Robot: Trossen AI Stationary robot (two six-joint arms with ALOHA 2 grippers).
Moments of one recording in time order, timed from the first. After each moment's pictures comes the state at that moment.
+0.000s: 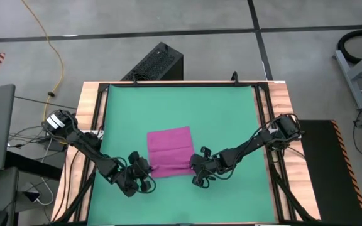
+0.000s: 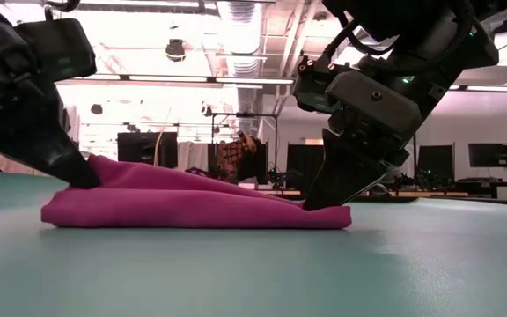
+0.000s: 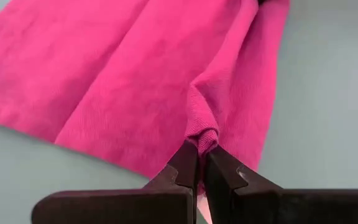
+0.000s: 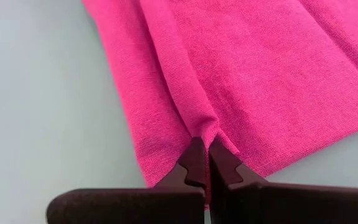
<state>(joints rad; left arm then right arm) -0.71 1.59 0.65 -0.04 -0.71 -1.00 0.40 1.90 0.99 -0.07 0.29 0.64</state>
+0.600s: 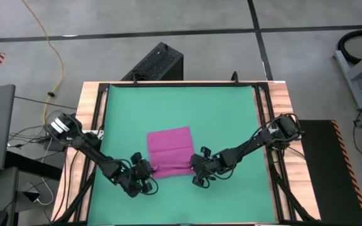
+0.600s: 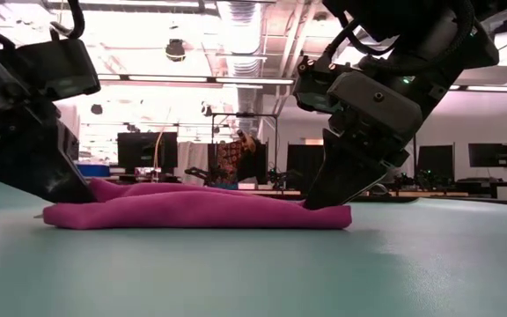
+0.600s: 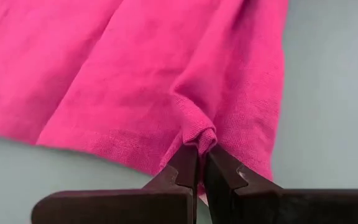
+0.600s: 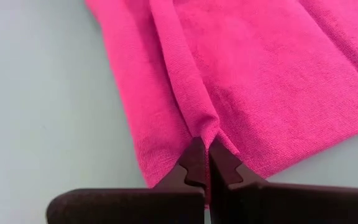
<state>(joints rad) -0.70 1.68 0.65 0.00 -0.65 -0.95 0.40 1.90 0.99 -0.07 0.29 0.63</state>
